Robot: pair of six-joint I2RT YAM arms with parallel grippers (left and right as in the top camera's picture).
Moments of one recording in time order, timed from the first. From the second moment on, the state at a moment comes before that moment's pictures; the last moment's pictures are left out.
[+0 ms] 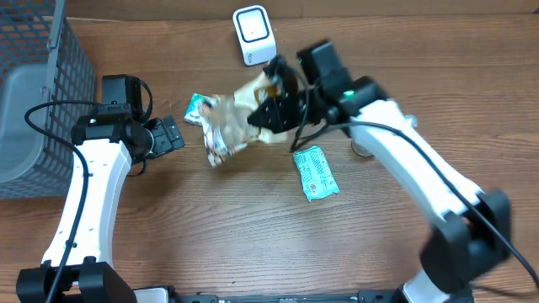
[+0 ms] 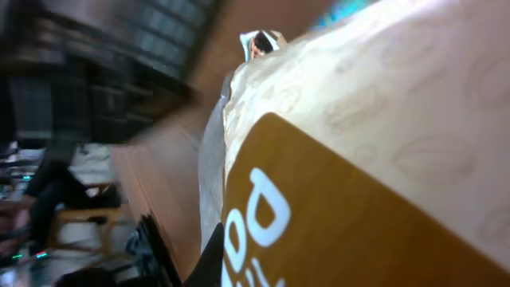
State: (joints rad) left arm 0.06 1.51 1.21 -0.95 -0.05 -0.36; right arm 0.49 1.79 1.57 -0.69 -0.71 0.22
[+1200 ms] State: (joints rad) left arm 0.06 1.51 1.21 -0.95 -0.05 -0.36; right arm 0.55 1.80 1.79 -0.55 -0.02 -0.45
